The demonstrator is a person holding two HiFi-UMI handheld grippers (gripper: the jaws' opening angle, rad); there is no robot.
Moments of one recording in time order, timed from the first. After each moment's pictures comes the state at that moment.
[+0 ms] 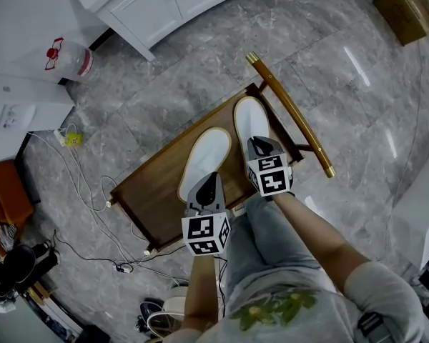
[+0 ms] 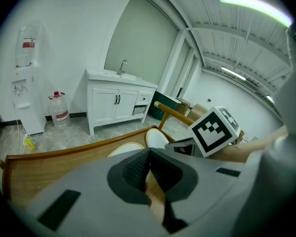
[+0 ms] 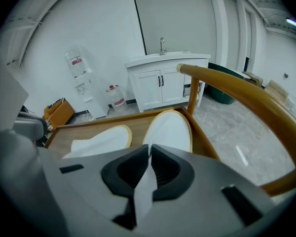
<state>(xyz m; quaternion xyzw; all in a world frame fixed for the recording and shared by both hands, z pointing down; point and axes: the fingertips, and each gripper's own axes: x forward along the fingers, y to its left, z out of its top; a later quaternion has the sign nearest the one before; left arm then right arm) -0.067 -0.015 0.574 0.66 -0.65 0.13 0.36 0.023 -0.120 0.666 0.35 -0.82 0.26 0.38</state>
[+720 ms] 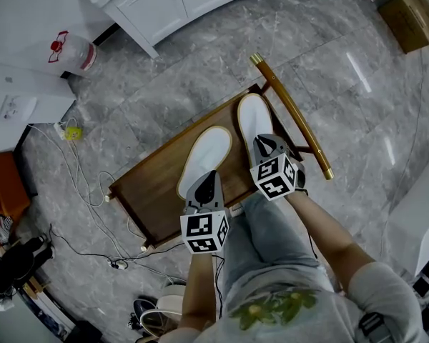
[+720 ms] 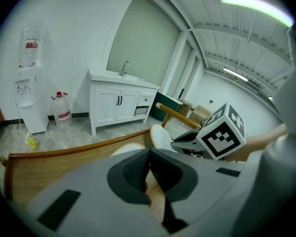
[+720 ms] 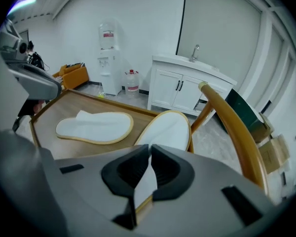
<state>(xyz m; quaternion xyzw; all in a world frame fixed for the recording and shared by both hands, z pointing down) -0.070 -0.012 0.571 0.65 -0.65 0.12 0.36 0.028 -0.122 0.653 0.25 -0.84 0.09 0.46</state>
